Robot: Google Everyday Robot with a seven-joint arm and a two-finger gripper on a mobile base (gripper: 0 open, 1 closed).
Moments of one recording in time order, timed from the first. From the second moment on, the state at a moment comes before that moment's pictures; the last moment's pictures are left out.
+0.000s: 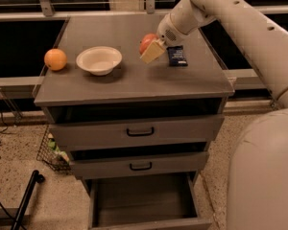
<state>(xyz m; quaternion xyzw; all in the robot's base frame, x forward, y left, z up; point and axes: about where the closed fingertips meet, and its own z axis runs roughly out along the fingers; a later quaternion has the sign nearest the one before) 0.744 -0.040 0.891 -0.52 0.78 0.12 0.33</state>
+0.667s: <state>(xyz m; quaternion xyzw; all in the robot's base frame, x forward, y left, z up) 0.663 -0.086 0.912 -0.59 0.72 0.17 0.31</state>
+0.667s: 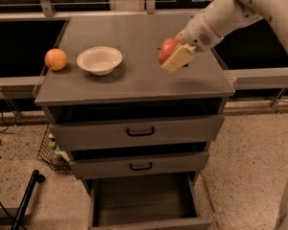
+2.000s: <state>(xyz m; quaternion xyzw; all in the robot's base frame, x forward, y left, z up) 0.593 -0.098 0.905 -0.64 0.70 0.18 0.26</state>
